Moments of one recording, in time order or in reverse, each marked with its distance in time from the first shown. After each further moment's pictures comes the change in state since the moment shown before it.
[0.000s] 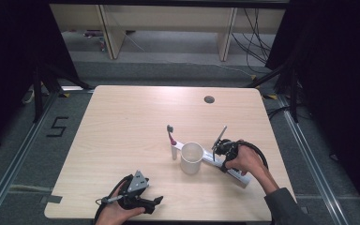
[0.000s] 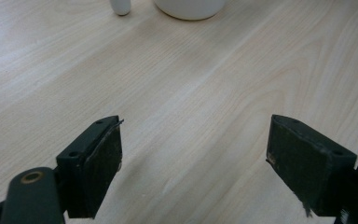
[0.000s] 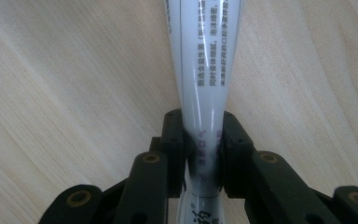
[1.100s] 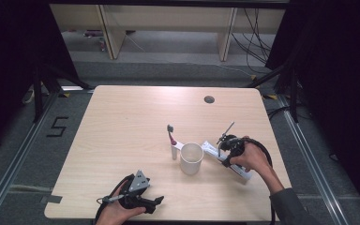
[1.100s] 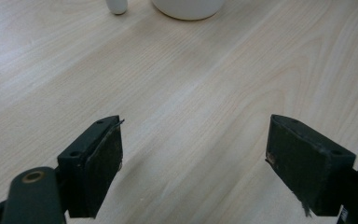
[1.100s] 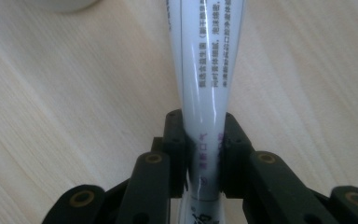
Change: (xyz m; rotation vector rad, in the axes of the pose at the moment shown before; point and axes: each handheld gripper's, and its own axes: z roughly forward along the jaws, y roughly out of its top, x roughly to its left) left arm 0.001 0.002 0.003 0.008 -0.006 0.009; right arm -0.011 -0.008 -0.014 -0.112 0.005 0.024
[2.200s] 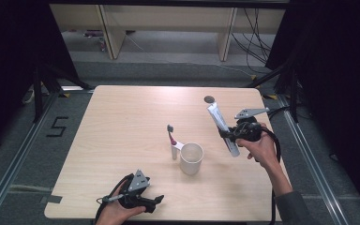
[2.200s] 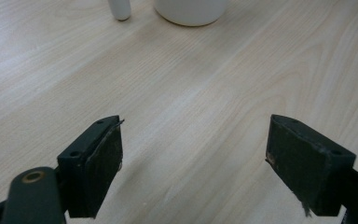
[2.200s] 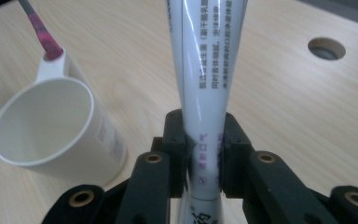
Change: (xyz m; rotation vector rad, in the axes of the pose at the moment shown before) left arm 0.001 0.001 0.000 -0.018 0.006 -0.007; right arm -0.018 -0.009 -0.060 -0.686 0.009 0.134
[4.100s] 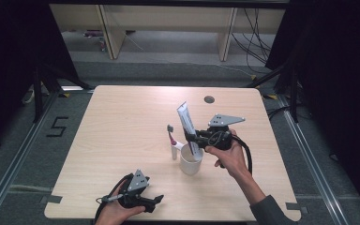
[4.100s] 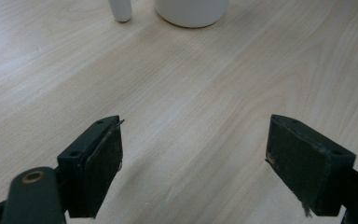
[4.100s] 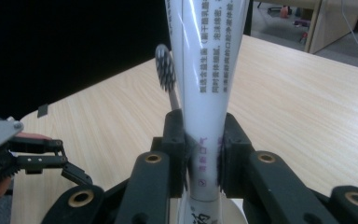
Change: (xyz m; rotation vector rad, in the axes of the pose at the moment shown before) left arm 0.001 0.000 -0.001 0.002 0.003 0.011; right arm 0.077 0.019 0.041 -0.253 0.215 -0.054
